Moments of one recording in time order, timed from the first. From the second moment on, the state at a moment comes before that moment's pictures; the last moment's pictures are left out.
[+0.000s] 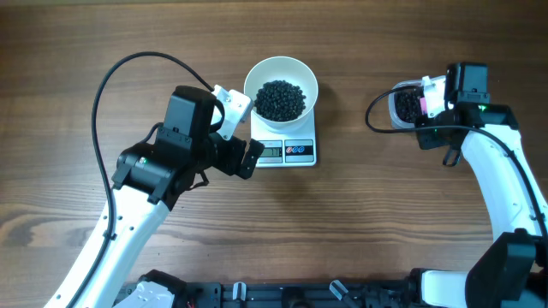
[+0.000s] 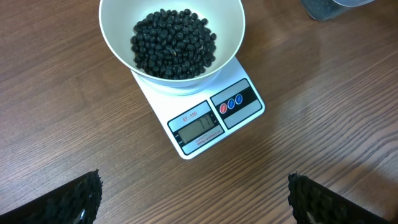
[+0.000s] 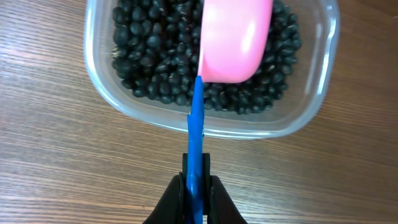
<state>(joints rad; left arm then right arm) -0.39 1.21 1.10 -0.80 0.18 0.06 -0.09 1.53 1.10 -0.78 0.11 -0.33</state>
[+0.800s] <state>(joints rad) -0.39 1.21 1.11 -0.80 0.18 0.06 -0.11 1.54 1.11 -0.90 -0.07 -0.39</state>
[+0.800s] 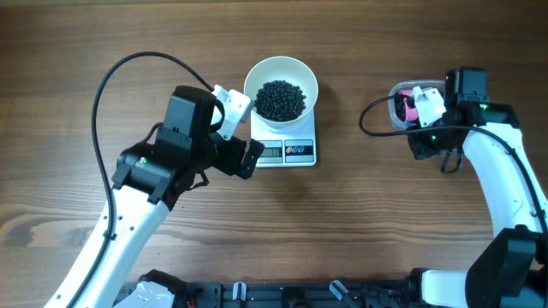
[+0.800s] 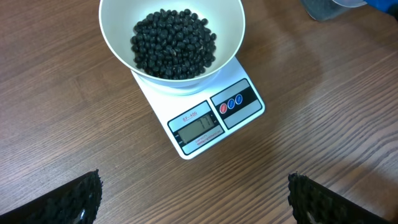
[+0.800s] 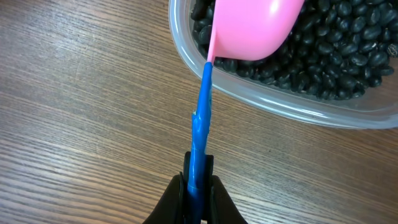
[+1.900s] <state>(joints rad) -0.39 1.21 1.11 -0.80 0.18 0.06 -0.39 1.54 1.11 -0.90 -0.58 -0.30</state>
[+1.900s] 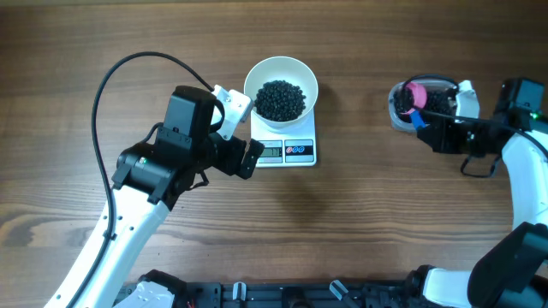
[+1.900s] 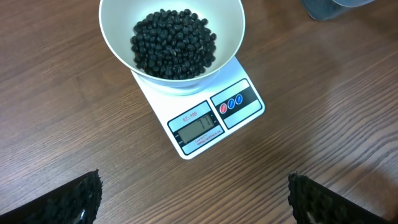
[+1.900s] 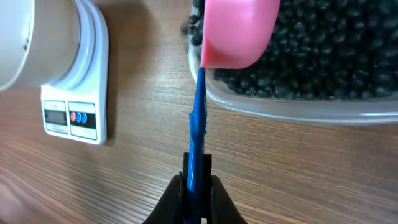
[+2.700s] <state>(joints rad) -0.39 1.21 1.11 -0.80 0.18 0.06 -0.55 1.54 1.11 -0.87 -1.07 -0.11</state>
